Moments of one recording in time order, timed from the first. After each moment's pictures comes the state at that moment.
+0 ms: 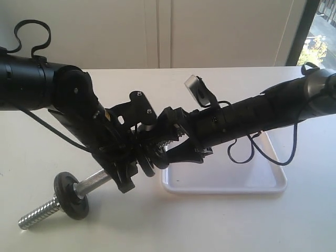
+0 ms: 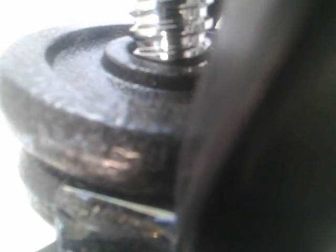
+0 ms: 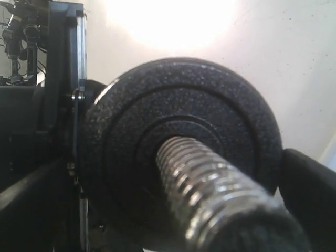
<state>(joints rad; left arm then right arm) -0.68 1.70 -1.11 -0.21 0.65 0.68 0.29 1.98 -1.09 1.45 1.11 -1.08</state>
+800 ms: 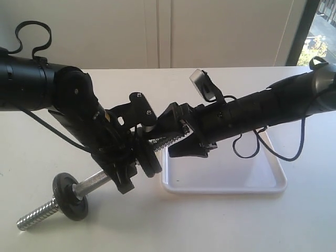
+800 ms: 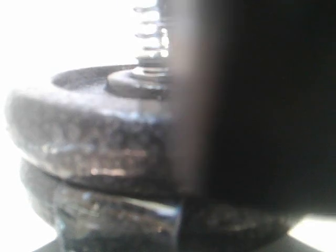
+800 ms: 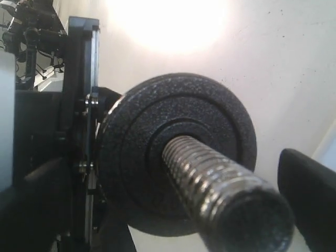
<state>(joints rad) -0.68 1.70 -1.11 -0.21 0.65 0.68 0.26 1.97 -1.09 1.42 1.11 -1.08</state>
